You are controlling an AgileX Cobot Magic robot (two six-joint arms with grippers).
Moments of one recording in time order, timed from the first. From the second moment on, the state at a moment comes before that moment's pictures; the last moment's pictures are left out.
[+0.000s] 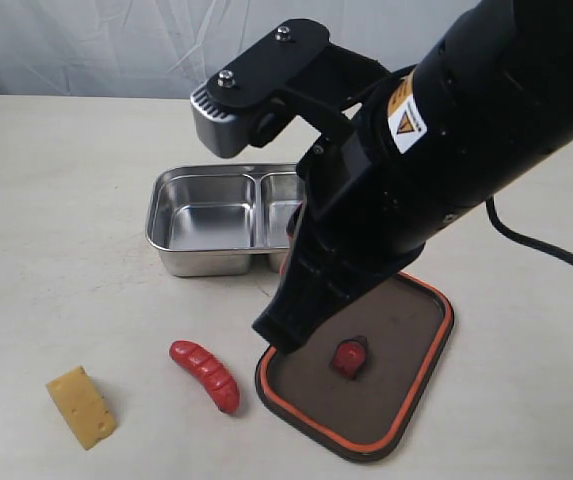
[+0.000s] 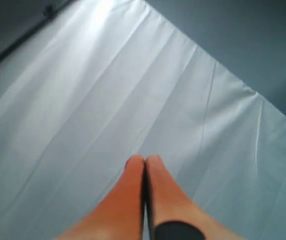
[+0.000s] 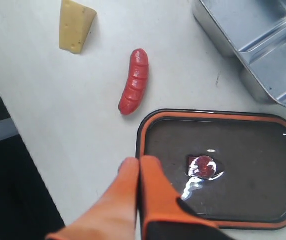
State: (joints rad) left arm 0.13 0.00 0.00 0.07 -0.54 -0.82; right arm 1.06 1.38 -1.21 0.11 1.02 -0.16
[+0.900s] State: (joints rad) left arm 0.11 1.12 -0.91 1.74 -0.50 -1.63; right arm 1.06 1.38 -1.21 0.06 1.02 -0.16
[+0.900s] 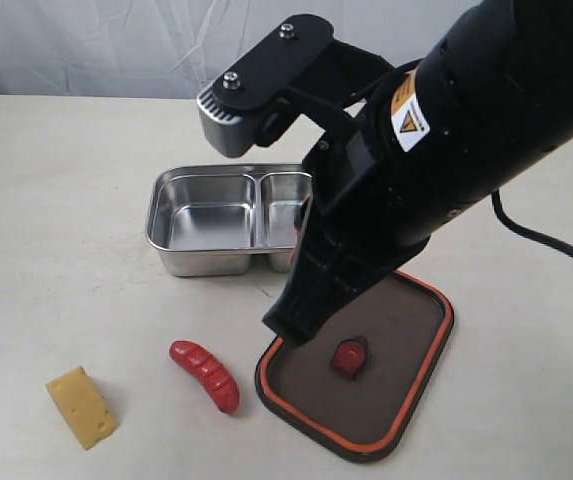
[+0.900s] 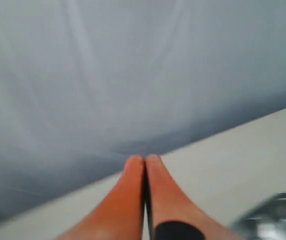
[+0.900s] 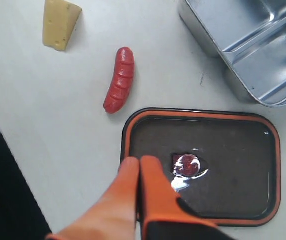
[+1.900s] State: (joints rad) left arm 0.10 1.27 -0.69 1.76 0.27 -1.02; right arm 1.06 1.38 -1.21 0.04 1.00 -0.16
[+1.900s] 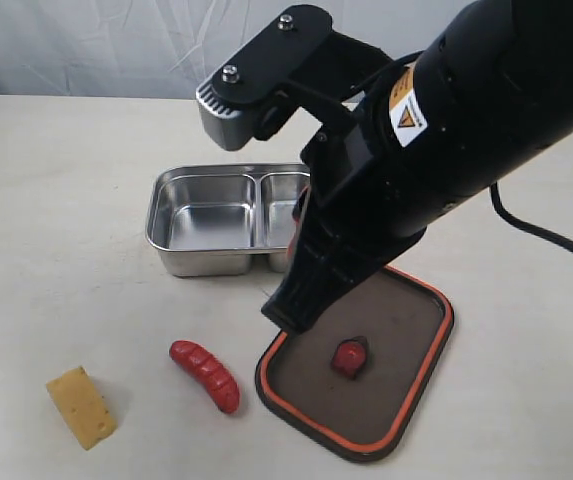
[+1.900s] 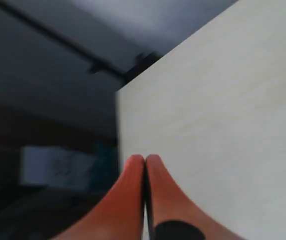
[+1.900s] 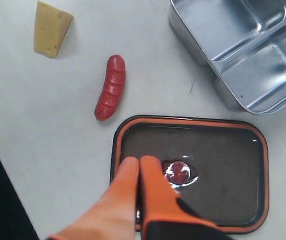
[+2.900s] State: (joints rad) left arm -0.09 1.29 -0.63 -0.88 0.97 1.25; right arm 1.06 1.35 -1.09 0.00 0.94 -0.13
